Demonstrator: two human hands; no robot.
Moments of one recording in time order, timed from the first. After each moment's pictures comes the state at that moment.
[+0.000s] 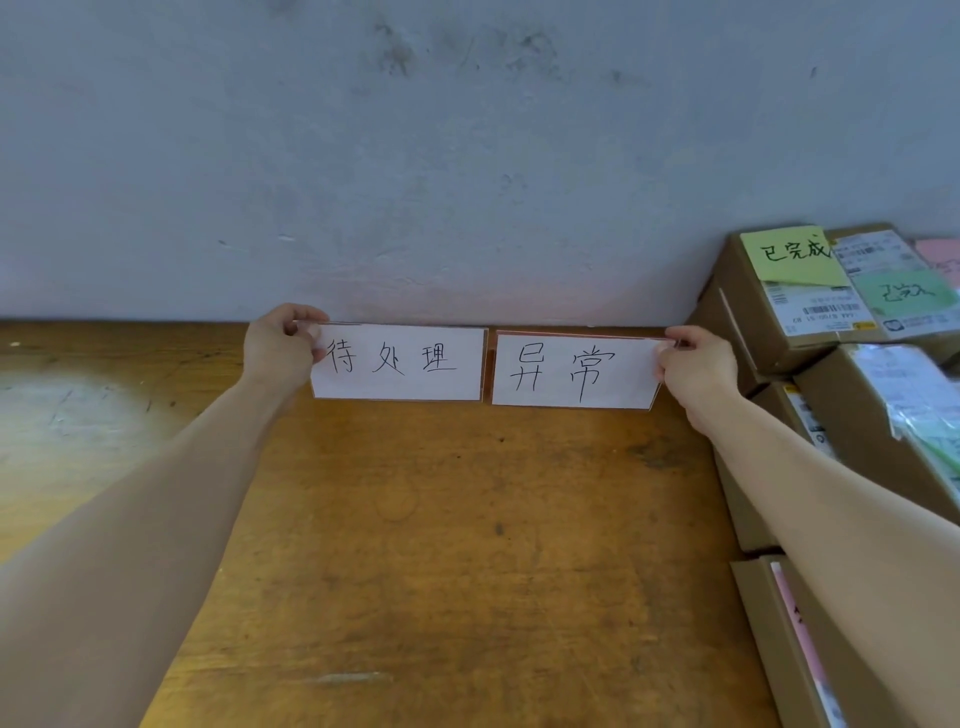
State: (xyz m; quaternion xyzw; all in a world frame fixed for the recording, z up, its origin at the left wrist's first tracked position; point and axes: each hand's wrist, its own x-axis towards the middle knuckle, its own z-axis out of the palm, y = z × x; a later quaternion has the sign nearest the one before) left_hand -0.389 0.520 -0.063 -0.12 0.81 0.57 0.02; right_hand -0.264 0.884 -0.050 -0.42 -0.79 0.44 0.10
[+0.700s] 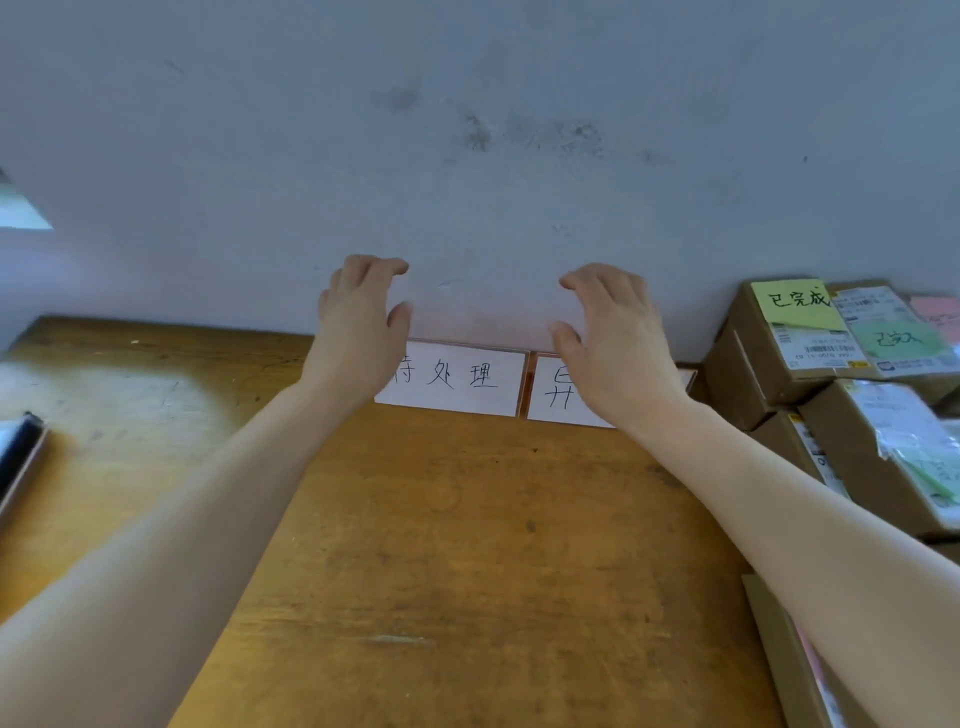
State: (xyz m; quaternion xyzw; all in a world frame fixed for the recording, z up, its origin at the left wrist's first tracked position) left_hand -0.309 0.522 0.055 0.14 0.93 0.32 -0.14; right_hand -0.238 0.730 0.078 0.00 -0.97 0.16 0.17
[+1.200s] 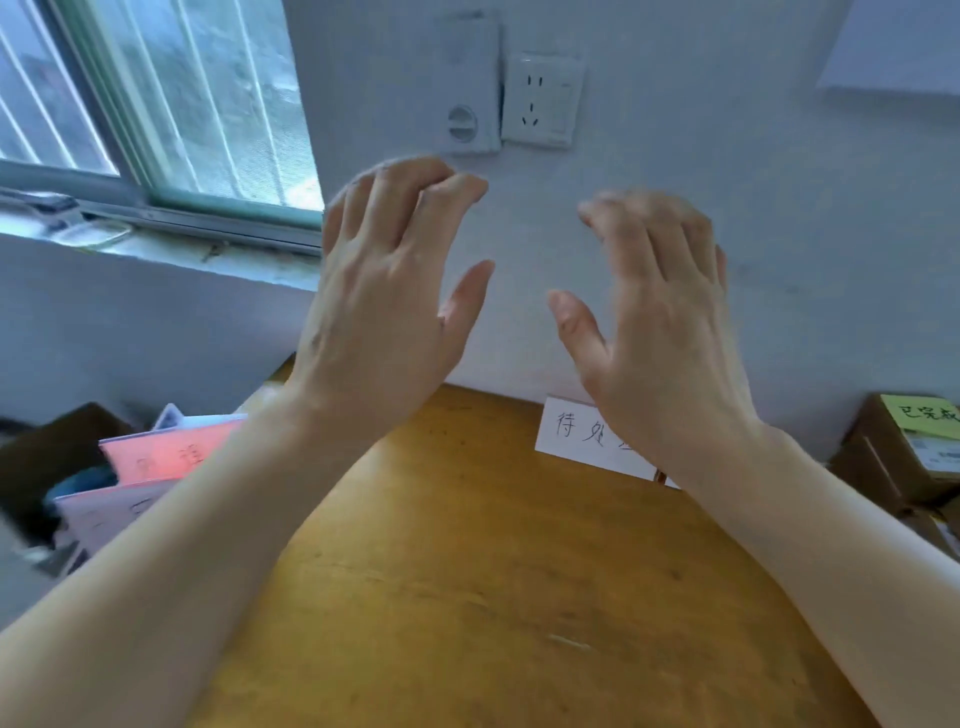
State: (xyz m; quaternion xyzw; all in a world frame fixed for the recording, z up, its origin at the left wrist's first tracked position) left_hand -0.167 0.337 0.223 0.24 0.82 0.19 -0.47; right_hand -0.153 0.512 0.216 0.18 -0.88 0.12 0.43
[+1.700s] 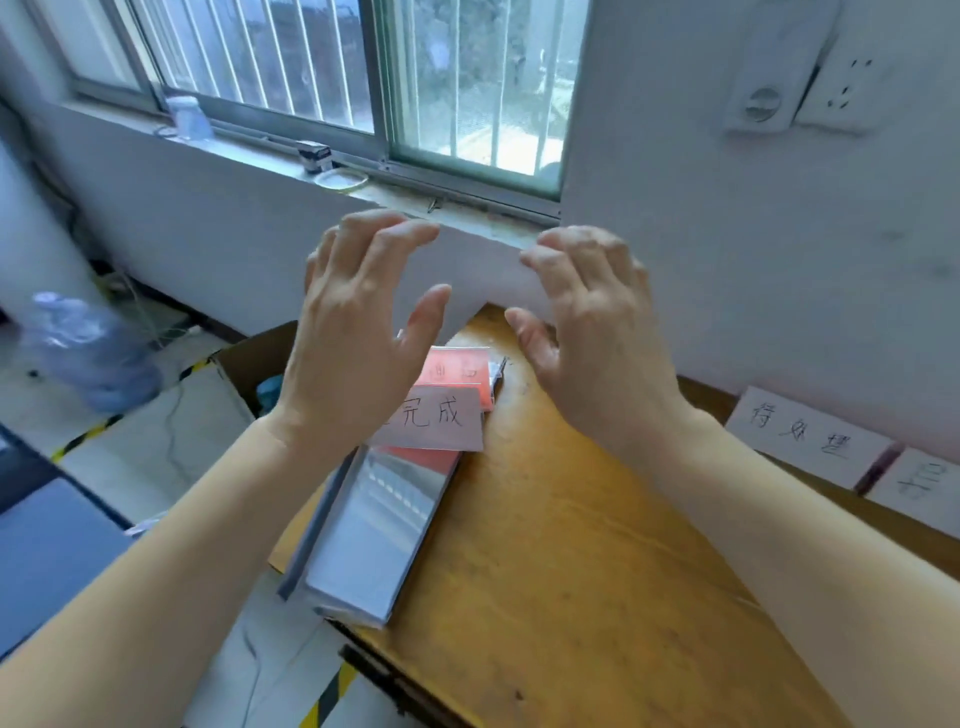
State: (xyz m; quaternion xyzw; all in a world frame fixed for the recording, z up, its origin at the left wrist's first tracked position) left_hand -0.049 0.089 0.189 0.08 0.87 0.22 -0.43; right_hand -0.100 0.259 0.188 0.31 -0.87 0.16 0.36
